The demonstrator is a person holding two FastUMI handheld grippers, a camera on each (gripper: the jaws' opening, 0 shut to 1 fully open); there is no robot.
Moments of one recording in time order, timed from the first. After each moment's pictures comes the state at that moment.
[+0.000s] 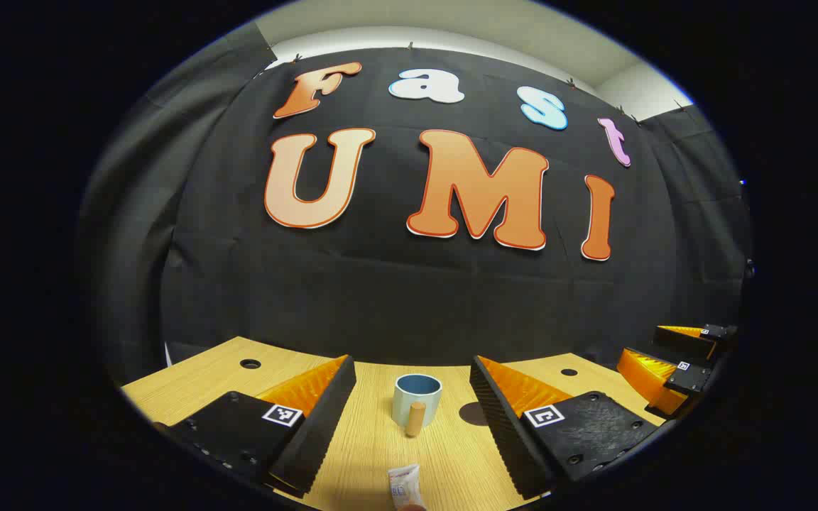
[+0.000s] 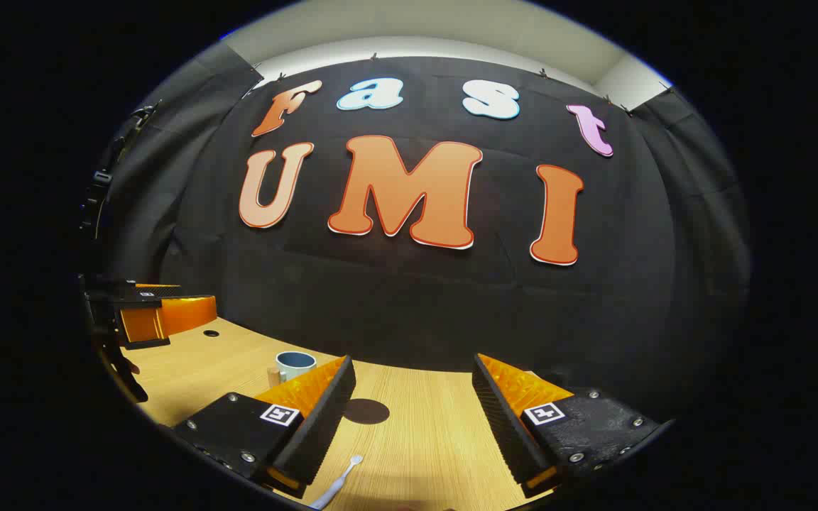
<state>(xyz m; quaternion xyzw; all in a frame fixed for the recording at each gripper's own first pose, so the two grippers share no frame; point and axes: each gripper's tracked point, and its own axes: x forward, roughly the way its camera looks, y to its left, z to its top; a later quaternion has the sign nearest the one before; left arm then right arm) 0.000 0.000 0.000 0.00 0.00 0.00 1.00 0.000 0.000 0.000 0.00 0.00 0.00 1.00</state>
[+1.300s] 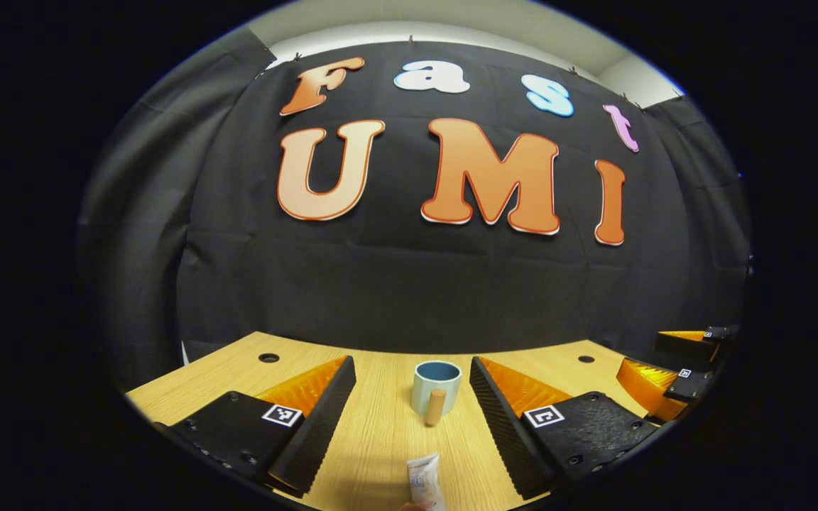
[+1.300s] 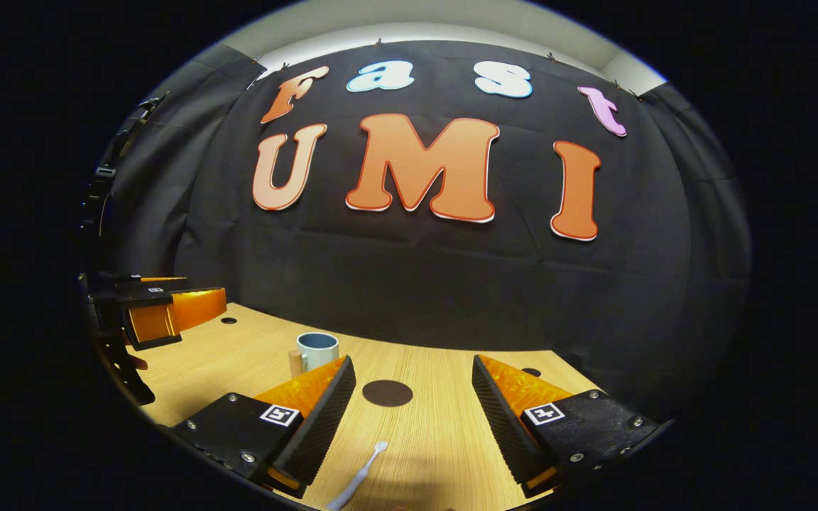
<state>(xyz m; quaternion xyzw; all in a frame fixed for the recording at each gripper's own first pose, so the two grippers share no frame) -0.004 0.015 -0.030 0.02 0.04 0.03 1.00 0.000 0.030 -0.042 0.01 0.06 0.04 1.00</state>
